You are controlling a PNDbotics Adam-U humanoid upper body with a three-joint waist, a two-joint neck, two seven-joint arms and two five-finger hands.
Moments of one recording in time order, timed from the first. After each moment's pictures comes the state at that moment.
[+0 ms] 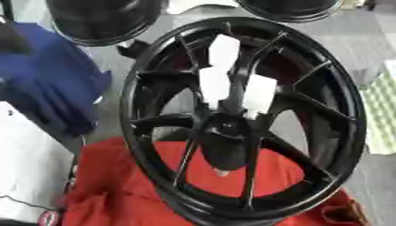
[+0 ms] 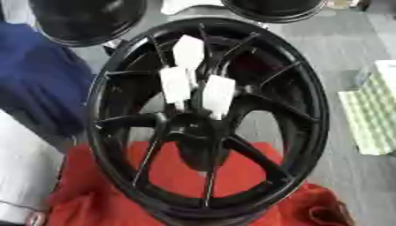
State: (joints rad) left arm -0.60 1.21 -0.09 -1.81 0.07 -0.01 -0.89; right arm -0.18 -0.73 -0.08 -1.99 -0.14 0.17 -0.48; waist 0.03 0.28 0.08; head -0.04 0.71
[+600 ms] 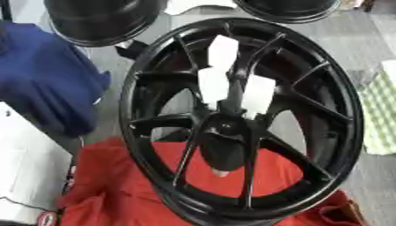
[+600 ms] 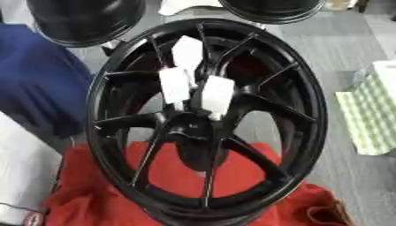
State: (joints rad) left arm -0.64 1.20 -0.09 -1.76 0.07 -0.03 -0.90; right arm -0.18 -0.73 -0.08 -1.99 -0.14 0.17 -0.48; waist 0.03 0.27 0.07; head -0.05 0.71
